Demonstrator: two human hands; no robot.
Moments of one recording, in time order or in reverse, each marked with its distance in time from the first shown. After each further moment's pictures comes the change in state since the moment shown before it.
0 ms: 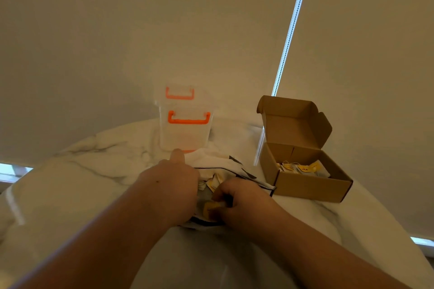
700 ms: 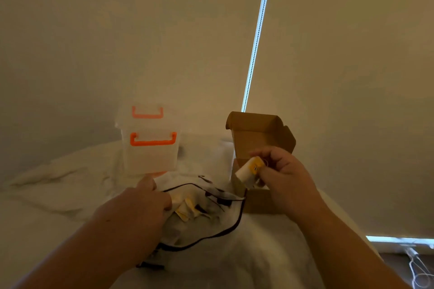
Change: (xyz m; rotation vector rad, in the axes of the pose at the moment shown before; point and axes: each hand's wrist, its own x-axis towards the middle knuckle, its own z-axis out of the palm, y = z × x) left_hand 0.009 -0.001 0.003 -0.043 0.021 0.133; right_hand -0.029 0.059 -0.088 0.521 0.625 -0.029
